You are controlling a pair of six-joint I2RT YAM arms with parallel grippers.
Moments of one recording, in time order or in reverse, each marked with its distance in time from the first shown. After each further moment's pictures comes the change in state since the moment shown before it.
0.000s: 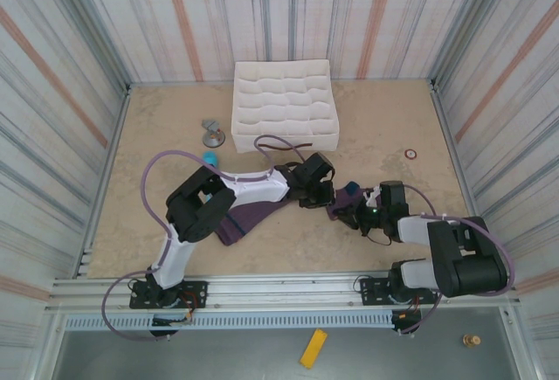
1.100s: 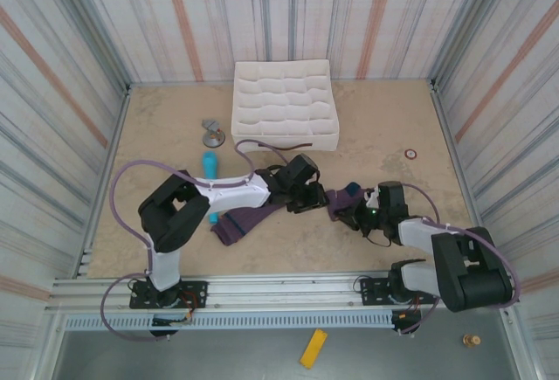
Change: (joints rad) left arm 0.006 -0.196 -0.204 0.057 0.027 -0.083; right arm 0.039 -0.053 0.004 -0.060 0.074 -0.016
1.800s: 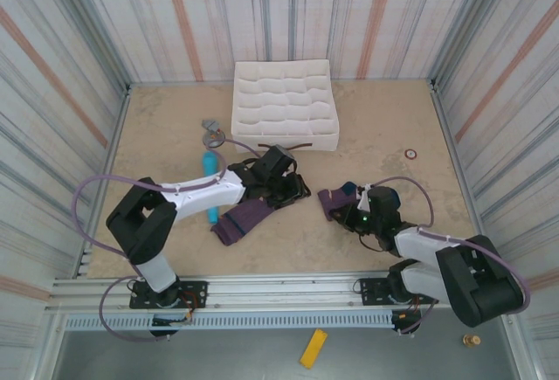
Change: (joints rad) left arm 0.094 -0.198 -0.114 -0.099 0.016 -0.090; right arm 0.167 -0.089 -0.070 0.145 0.203 -0.152
